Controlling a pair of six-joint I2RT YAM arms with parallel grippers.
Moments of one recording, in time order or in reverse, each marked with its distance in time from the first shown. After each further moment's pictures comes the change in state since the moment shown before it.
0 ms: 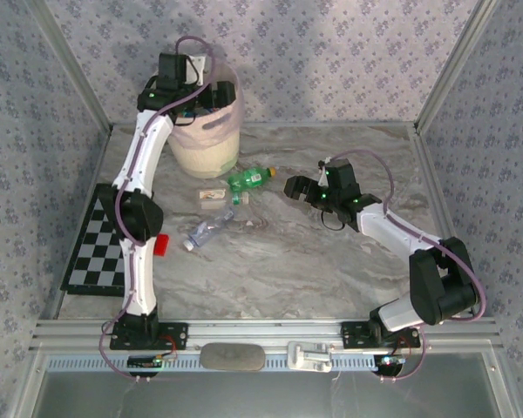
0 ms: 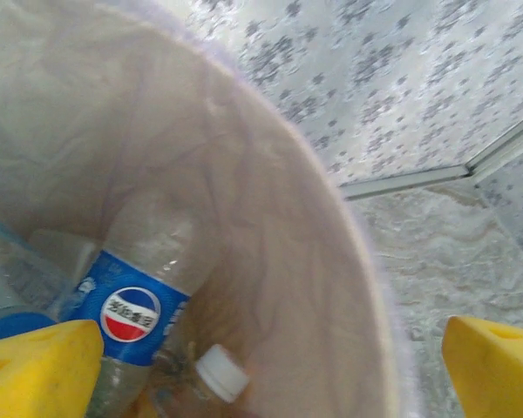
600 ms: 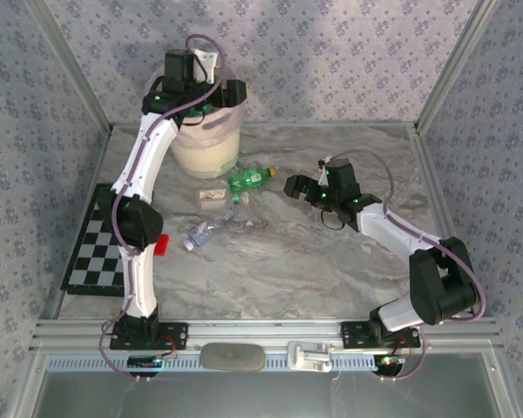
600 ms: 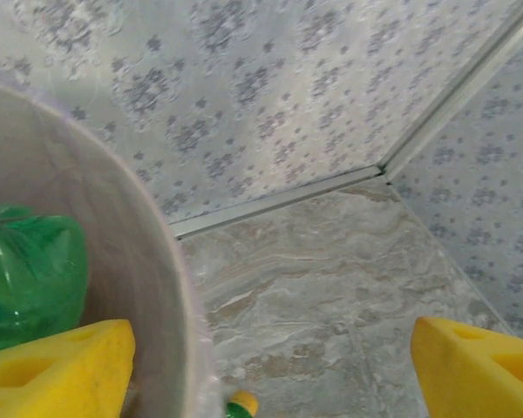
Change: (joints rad) left arm -0.036 -0.018 -0.042 0.091 0.074 0.000; right arm 0.000 0.000 0.000 0.012 0.000 0.000
